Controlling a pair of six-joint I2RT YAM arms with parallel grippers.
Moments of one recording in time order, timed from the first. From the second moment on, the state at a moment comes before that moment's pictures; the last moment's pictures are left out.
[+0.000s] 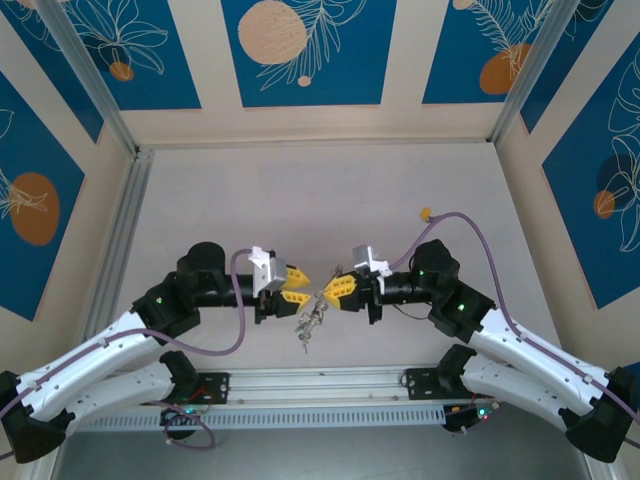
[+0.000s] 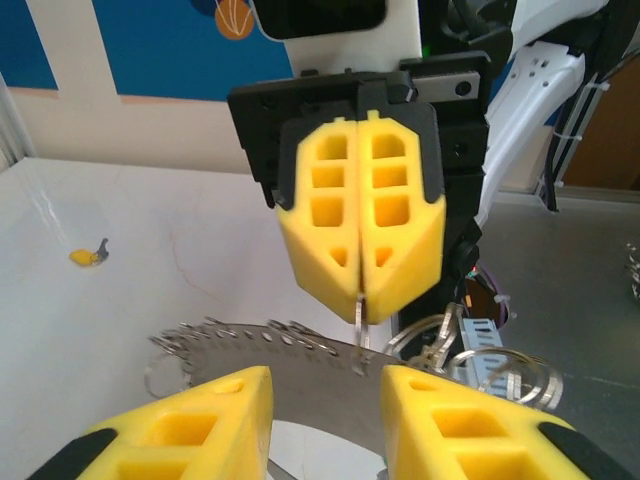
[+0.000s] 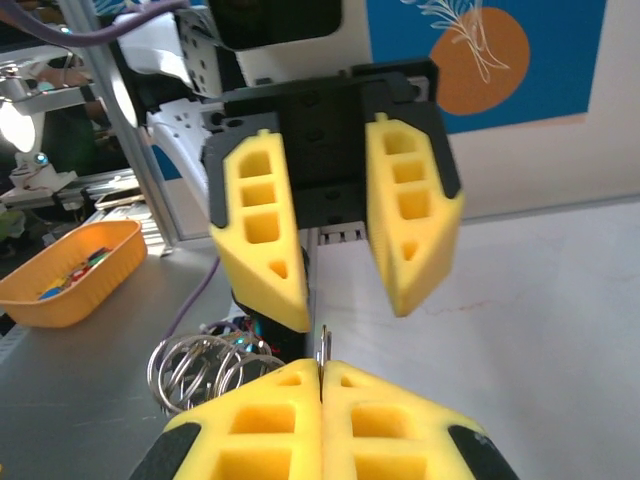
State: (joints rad) left arm -0.89 0.80 0.75 -0.17 0.58 0.09; right arm 0.81 0.76 0.62 0.05 -0.78 0.08
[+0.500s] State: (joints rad) left arm -0.89 0.82 0.75 -0.12 0.65 0.06; right arm 0.84 0.76 0.62 0.09 -0.81 0.06
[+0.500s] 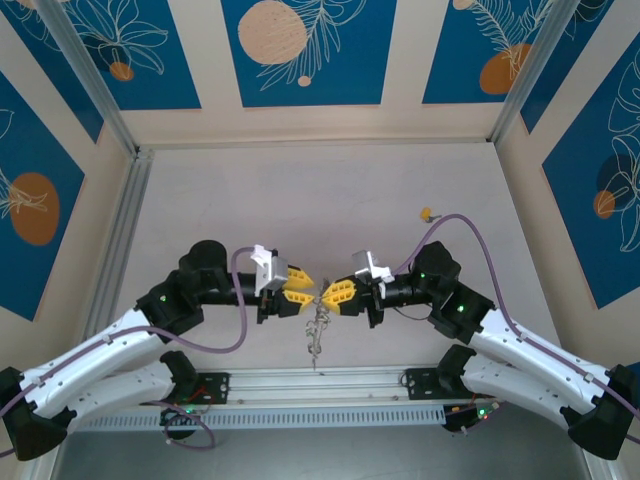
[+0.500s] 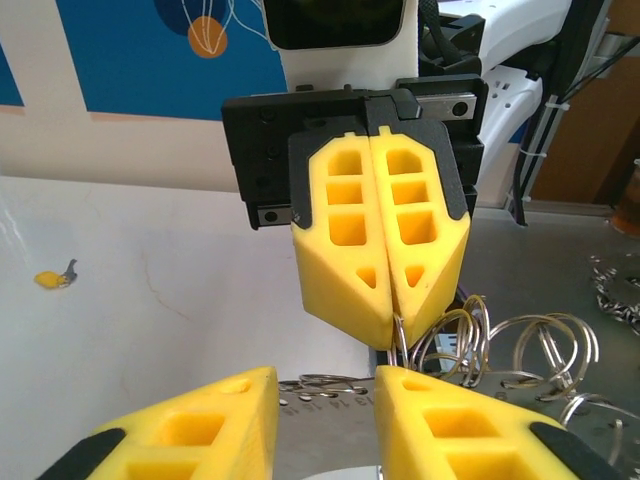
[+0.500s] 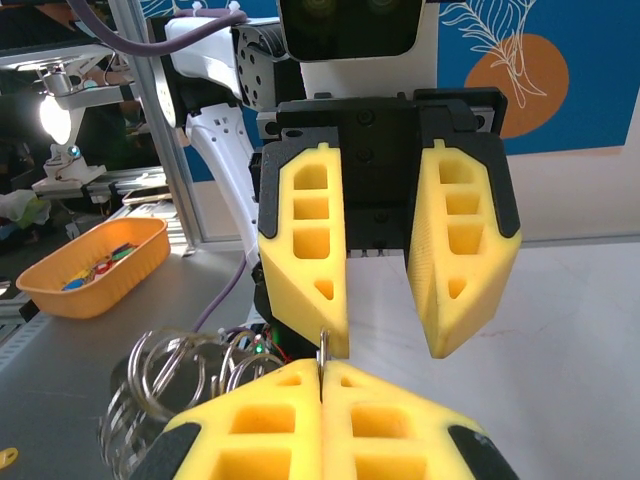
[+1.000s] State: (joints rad) left arm -0.89 0.80 0.75 -0.13 0.65 0.06; right arm 0.84 0.77 0.62 0.09 -0.78 0.05
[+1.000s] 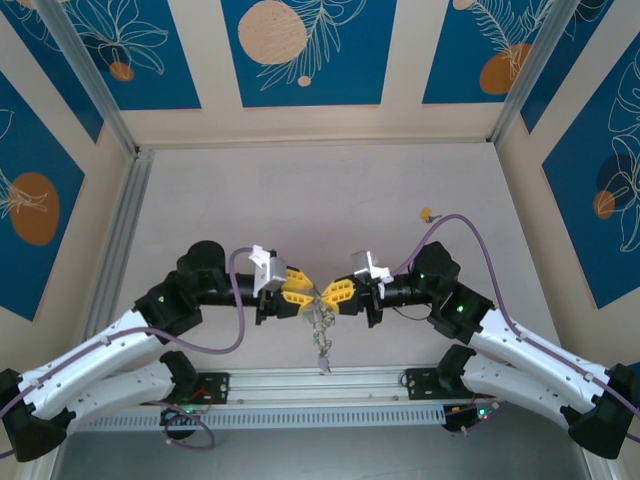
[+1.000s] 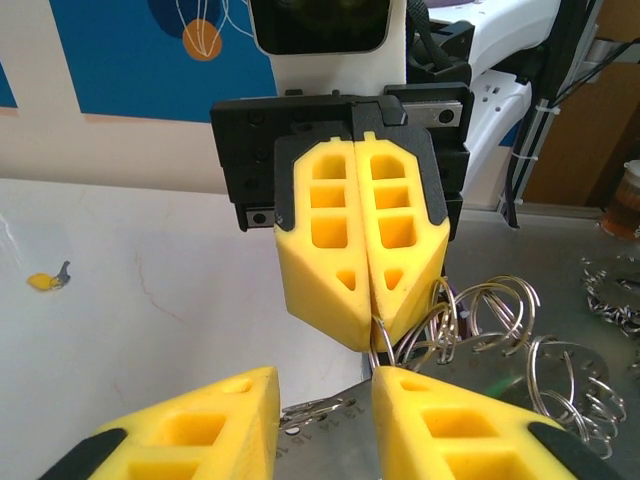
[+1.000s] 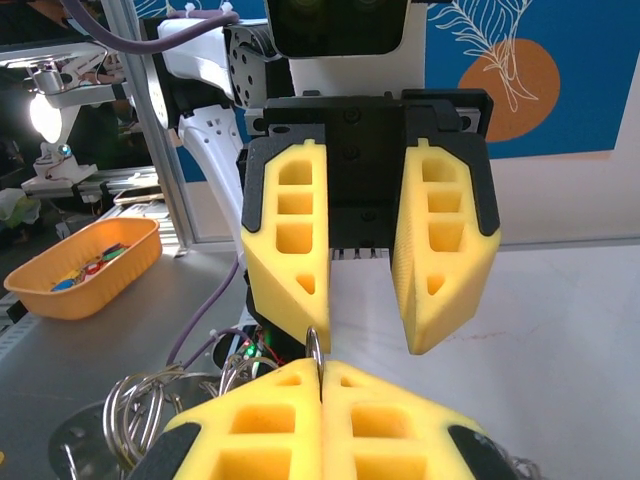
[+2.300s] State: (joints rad) left arm -0.89 0.87 0.75 -0.08 0.72 0.04; right arm 0.85 0.78 0.62 0.11 -0.76 0.05
